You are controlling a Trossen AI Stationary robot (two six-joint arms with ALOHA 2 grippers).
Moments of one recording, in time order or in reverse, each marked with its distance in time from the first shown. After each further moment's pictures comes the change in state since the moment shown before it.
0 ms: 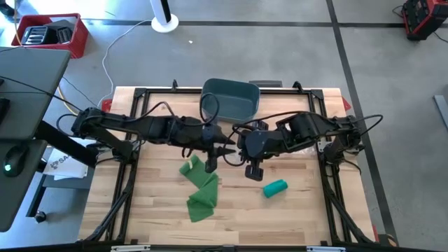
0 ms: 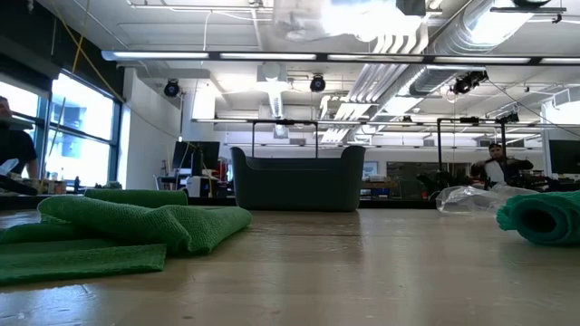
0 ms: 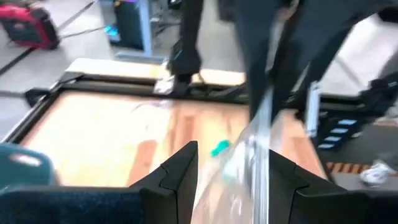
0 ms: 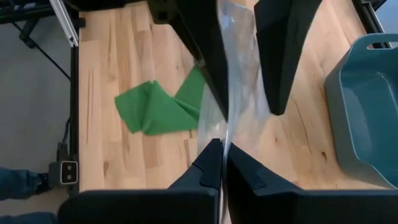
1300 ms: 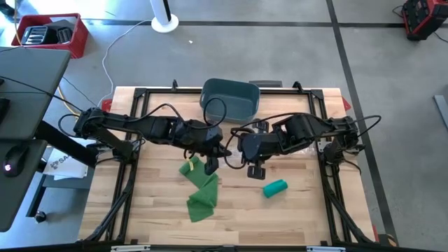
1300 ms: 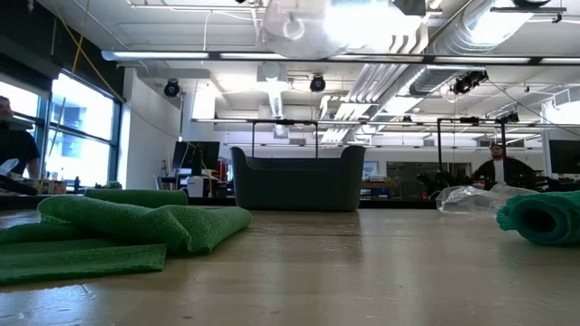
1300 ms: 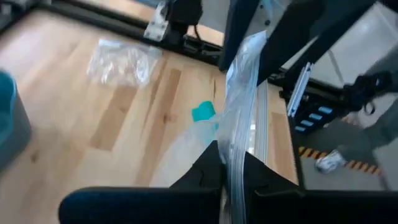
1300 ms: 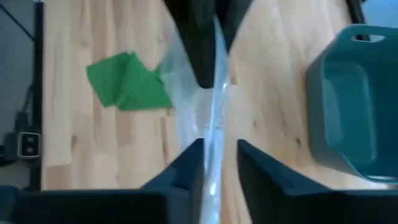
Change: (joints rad) left arm 0.001 0.029 0.038 -0.171 0.072 -0.265; right arm -0.006 0.023 0.008 -0.095 0.032 -0.077
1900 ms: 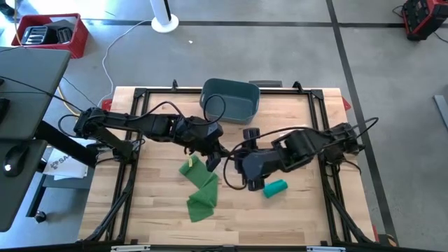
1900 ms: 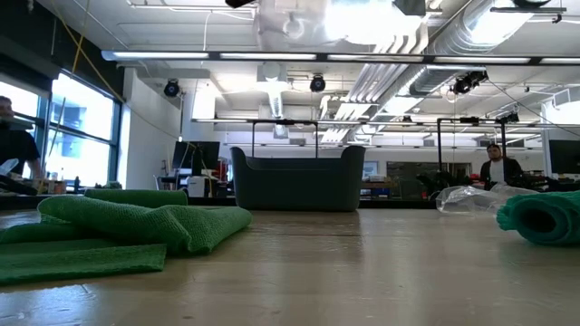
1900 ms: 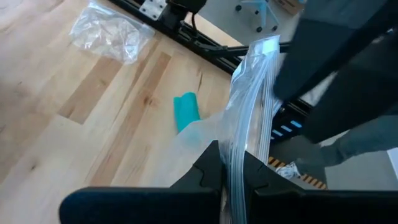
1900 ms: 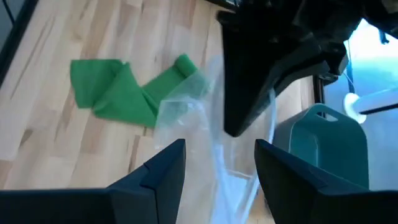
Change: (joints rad) left arm 0.028 0.000 -0.003 0.000 0.088 -0.210; right arm 0.111 0.038 0.006 0.114 0.187 -0.277
